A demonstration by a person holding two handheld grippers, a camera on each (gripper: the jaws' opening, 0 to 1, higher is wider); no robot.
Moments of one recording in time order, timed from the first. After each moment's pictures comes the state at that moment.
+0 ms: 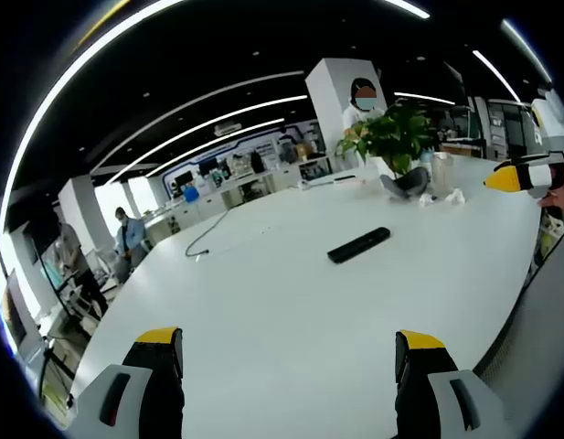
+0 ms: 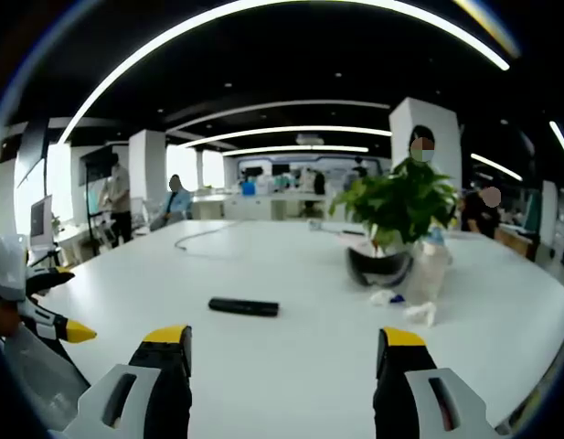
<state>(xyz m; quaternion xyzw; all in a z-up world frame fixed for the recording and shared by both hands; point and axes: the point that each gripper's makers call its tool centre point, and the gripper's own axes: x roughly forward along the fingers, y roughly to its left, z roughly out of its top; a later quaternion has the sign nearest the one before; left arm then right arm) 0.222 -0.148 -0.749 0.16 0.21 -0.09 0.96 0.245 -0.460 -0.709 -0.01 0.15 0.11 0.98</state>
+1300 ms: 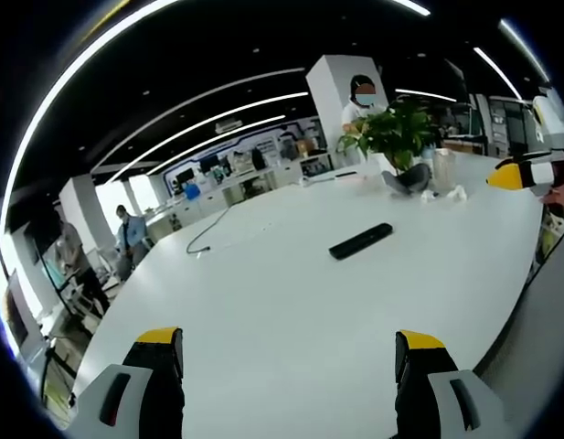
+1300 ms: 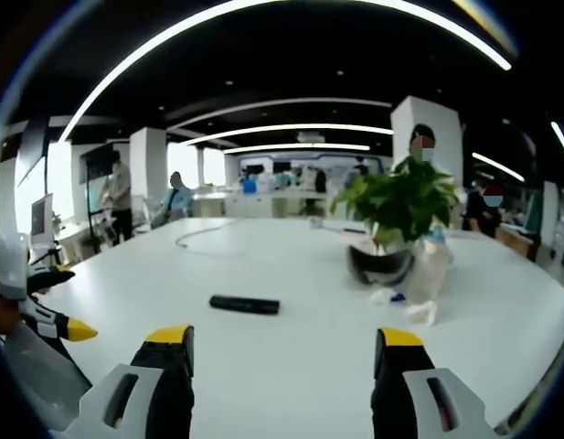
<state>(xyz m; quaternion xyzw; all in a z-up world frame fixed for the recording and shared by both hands) 0.221 -0.145 -0.753 0.17 0.22 -0.08 0.96 0.243 -0.459 -0.711 -0.01 0.16 0.12 0.98</state>
